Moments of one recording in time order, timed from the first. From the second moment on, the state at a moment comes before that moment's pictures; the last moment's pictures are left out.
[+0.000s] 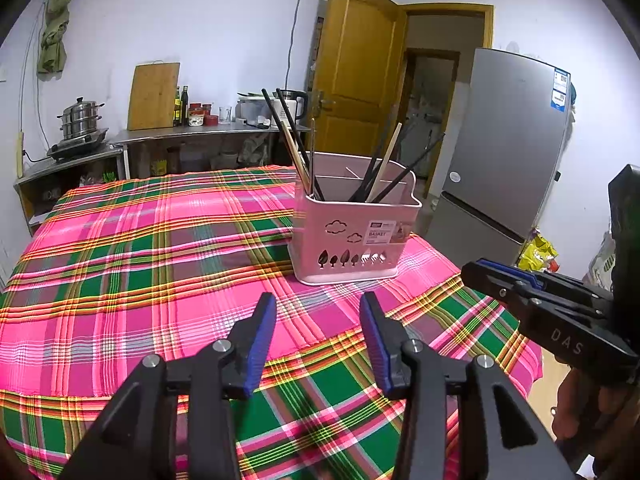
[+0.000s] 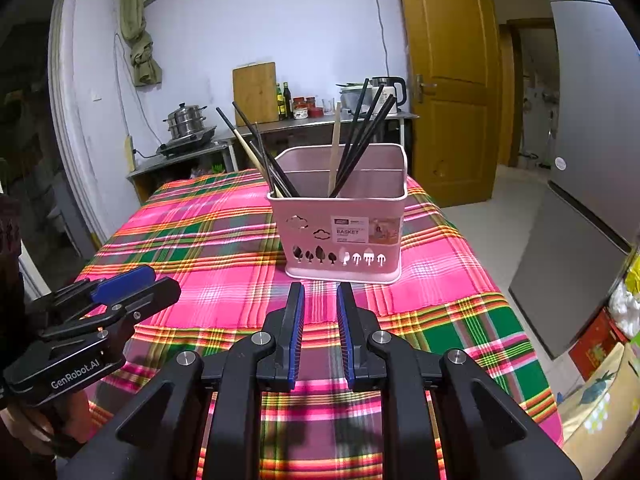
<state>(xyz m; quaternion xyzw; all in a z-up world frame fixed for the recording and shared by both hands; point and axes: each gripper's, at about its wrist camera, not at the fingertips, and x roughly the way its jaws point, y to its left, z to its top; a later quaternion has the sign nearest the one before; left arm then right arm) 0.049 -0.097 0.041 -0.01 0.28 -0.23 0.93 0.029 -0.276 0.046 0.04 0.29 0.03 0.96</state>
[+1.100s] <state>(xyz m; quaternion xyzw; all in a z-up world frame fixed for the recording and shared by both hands) 0.049 -0.094 0.043 -0.01 0.28 -0.24 0.93 0.033 -0.277 0.045 0.03 0.29 0.03 0.95</state>
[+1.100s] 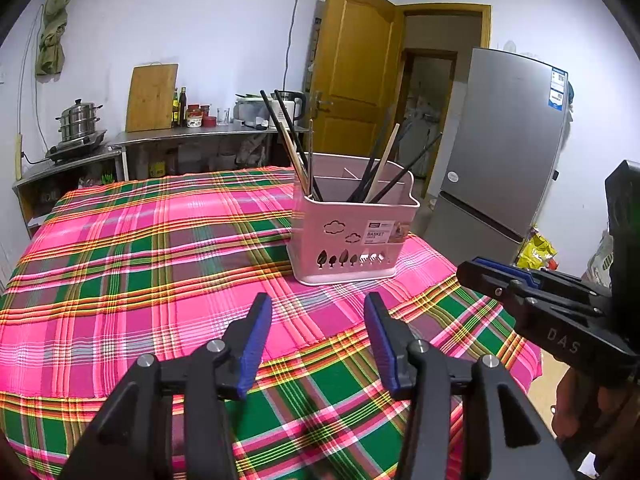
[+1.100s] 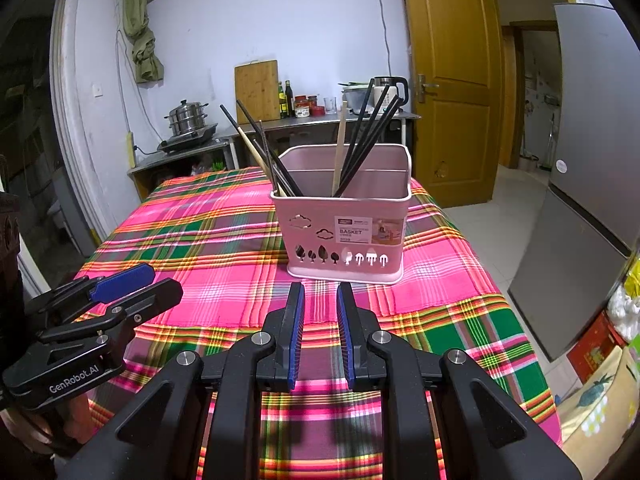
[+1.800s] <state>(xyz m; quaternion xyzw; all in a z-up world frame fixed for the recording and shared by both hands) 0.047 -0.092 0.042 -0.01 0.27 -0.24 0.93 0.034 -0.277 0.043 0.03 0.29 0.03 0.95</state>
